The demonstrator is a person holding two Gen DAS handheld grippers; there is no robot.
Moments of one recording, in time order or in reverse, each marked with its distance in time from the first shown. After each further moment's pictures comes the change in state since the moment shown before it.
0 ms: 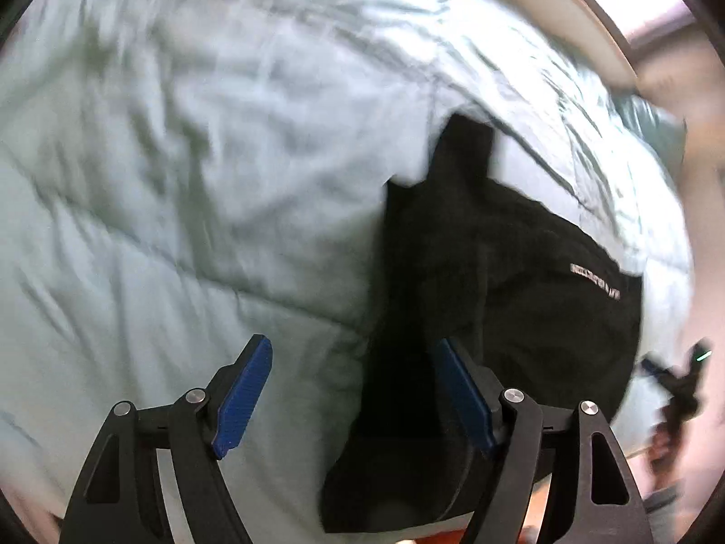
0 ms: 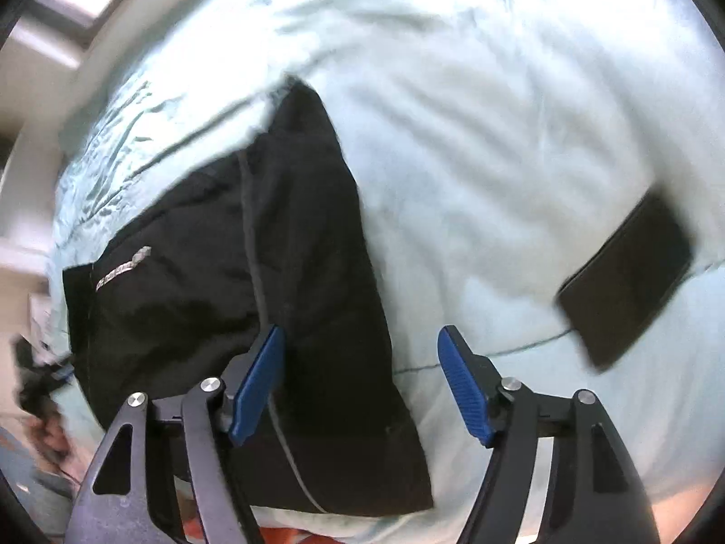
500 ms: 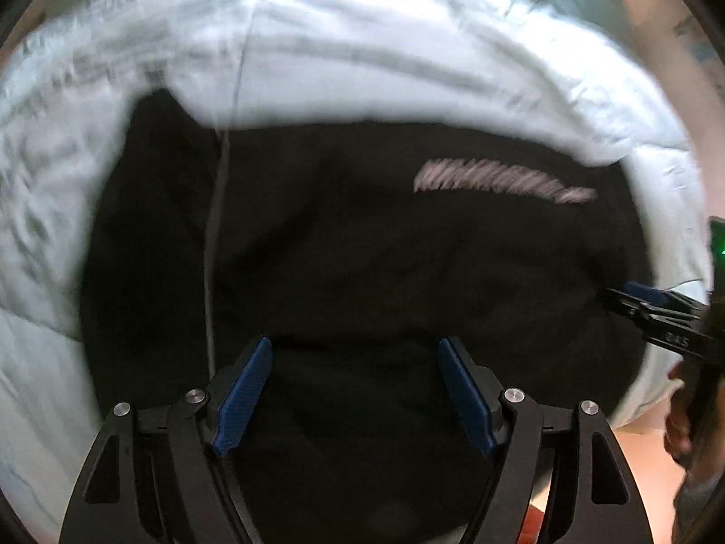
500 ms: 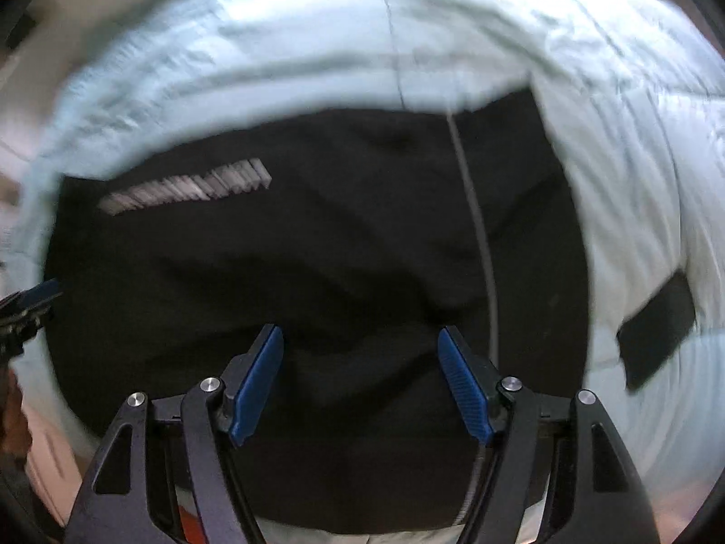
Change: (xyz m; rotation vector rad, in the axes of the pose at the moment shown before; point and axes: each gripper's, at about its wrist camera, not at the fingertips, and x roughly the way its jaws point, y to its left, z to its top) left arm 0.089 -0.154 -0.030 0.251 0.090 0.047; right arm 0.096 0.146 -0.028 -0.181 0.134 -0.203
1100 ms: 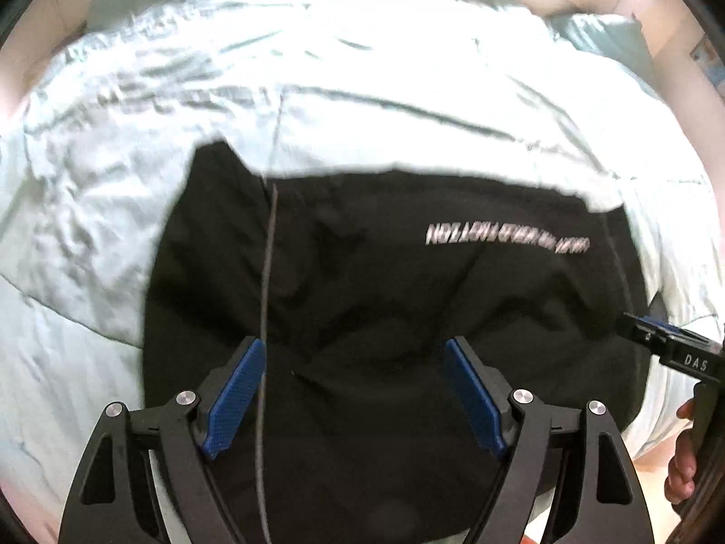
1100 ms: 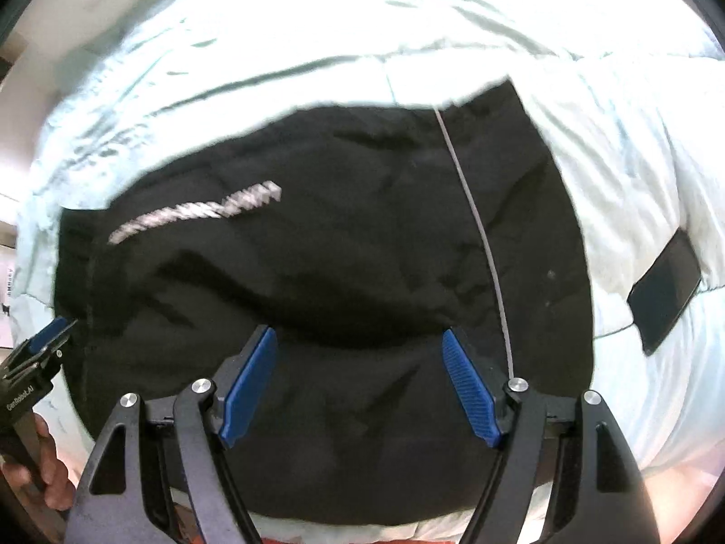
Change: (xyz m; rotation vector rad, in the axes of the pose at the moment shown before) left arm -0.073 -0.011 0.009 -0.038 -0.162 0.090; right arm -0.052 0.018 0.010 0.102 -0.078 0.074
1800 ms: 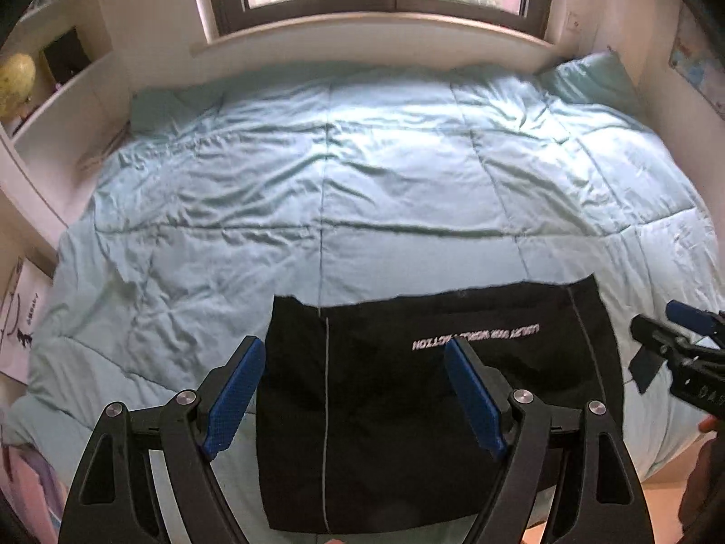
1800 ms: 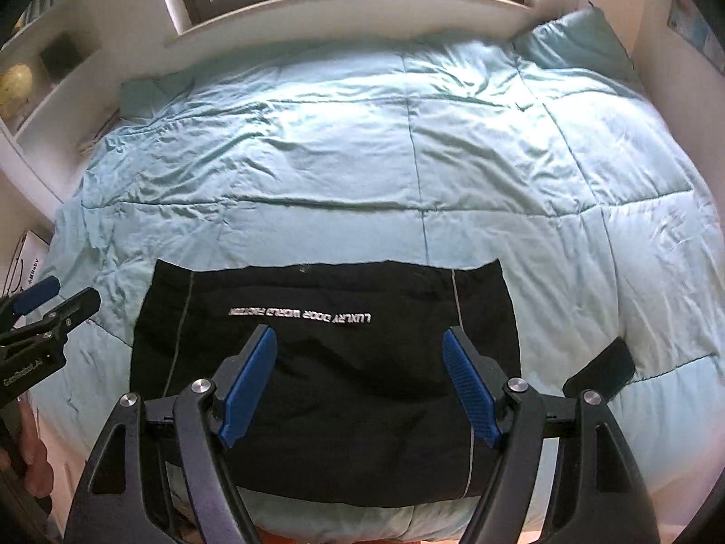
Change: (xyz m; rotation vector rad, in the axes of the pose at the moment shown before) left arm -0.150 -0.038 0.040 0.075 -0.220 0.157; right arm -0.153 0.072 0.021 -0.150 -0.253 -0.026
